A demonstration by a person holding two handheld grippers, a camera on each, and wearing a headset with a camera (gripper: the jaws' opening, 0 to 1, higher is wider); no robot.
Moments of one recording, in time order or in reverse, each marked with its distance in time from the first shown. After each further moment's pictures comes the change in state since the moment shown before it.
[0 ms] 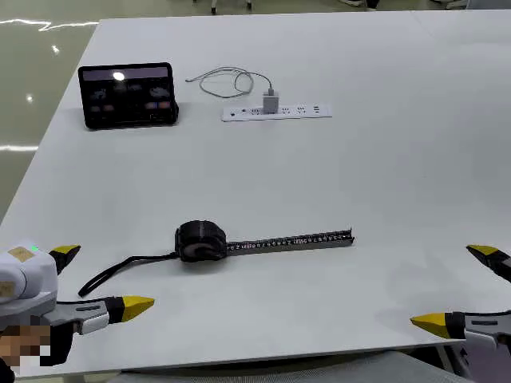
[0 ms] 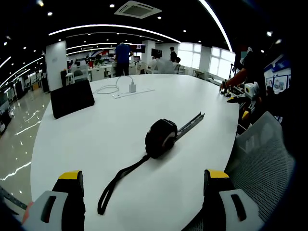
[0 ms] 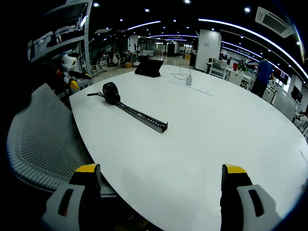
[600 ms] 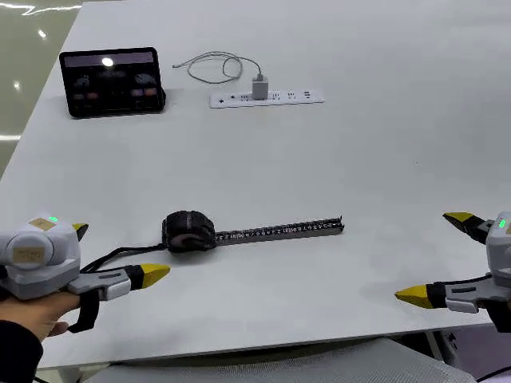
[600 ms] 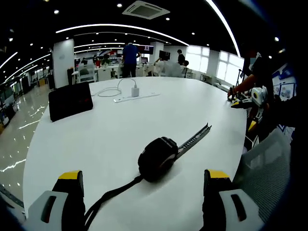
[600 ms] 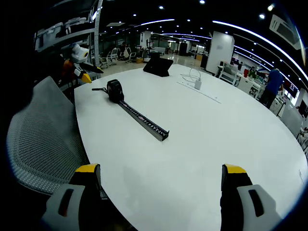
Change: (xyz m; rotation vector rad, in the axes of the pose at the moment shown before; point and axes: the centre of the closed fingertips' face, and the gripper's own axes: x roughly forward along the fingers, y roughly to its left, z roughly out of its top) left arm 0.046 -0.019 0.038 -0.065 -0.026 0.042; right arm 0.019 -0.007 0.027 -0.127 0.033 0.060
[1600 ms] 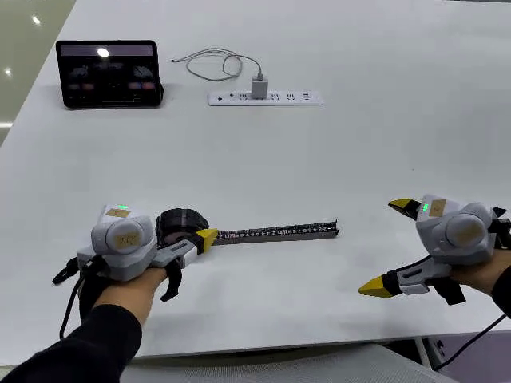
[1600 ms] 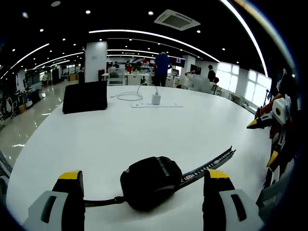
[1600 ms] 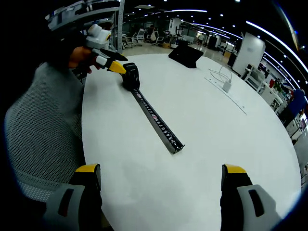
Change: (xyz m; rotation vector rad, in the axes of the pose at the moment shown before) left arm 0.066 -0.007 0.000 -0.170 -0.103 0.257; right arm 0.060 0.011 0.020 -0.198 0.134 0.162
